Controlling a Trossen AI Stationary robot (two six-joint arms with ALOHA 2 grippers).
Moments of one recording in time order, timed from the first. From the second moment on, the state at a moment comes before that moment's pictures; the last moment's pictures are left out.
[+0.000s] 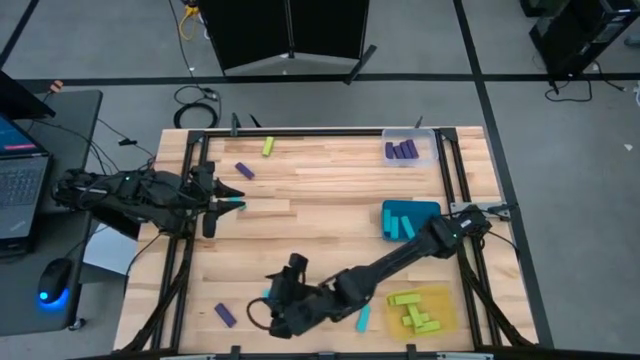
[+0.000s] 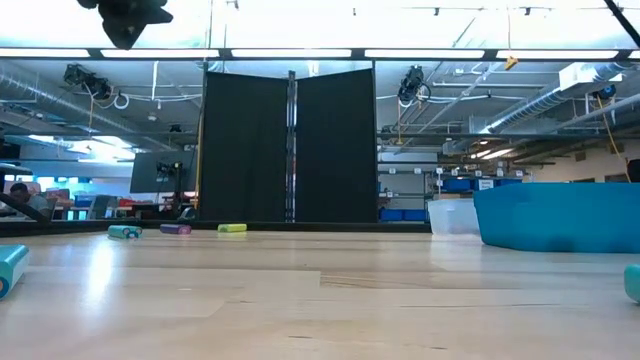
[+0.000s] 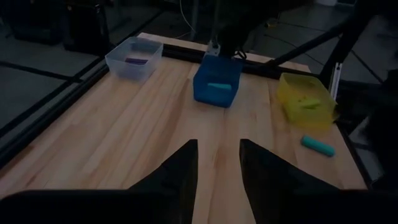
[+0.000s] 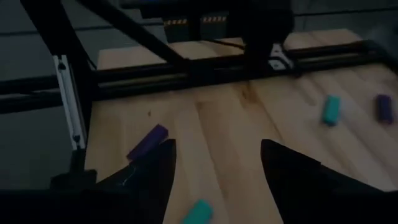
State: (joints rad) left arm -0.20 0.54 0.75 -0.54 -0.31 -0.27; right arm 0.48 2.40 2.32 -0.55 0.62 0.42
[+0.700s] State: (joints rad) left arm -0.20 0.54 0.75 -0.54 -0.32 -0.24; right arm 0.63 2.37 2.35 -1.22 0.02 1.35
